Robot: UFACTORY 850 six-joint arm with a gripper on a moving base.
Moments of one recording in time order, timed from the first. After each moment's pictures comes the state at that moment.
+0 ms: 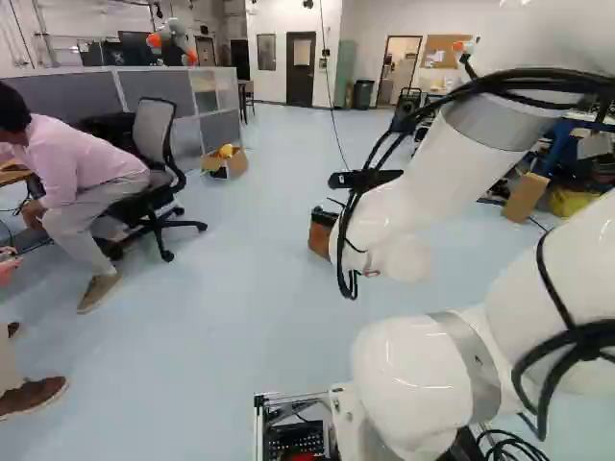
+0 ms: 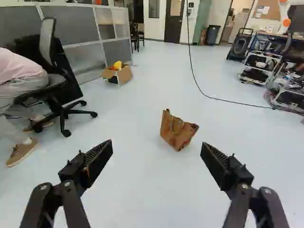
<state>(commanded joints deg) 0.0 16.0 -5.0 0.0 50.0 0.0</state>
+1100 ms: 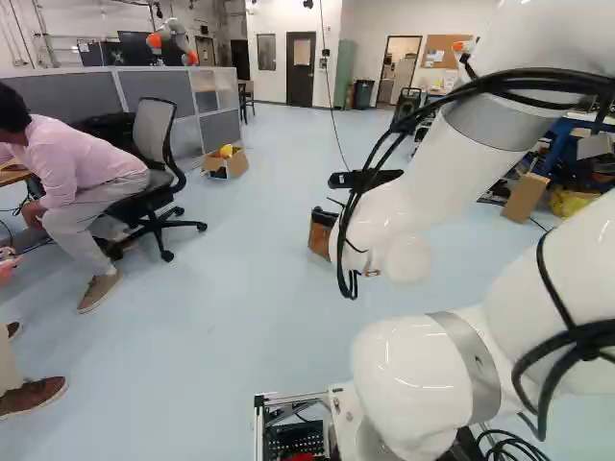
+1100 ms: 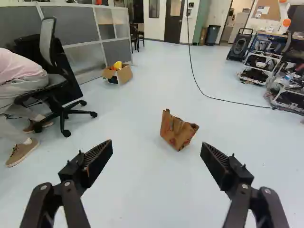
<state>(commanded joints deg) 0.0 16.0 -5.0 0.0 50.0 0.0</state>
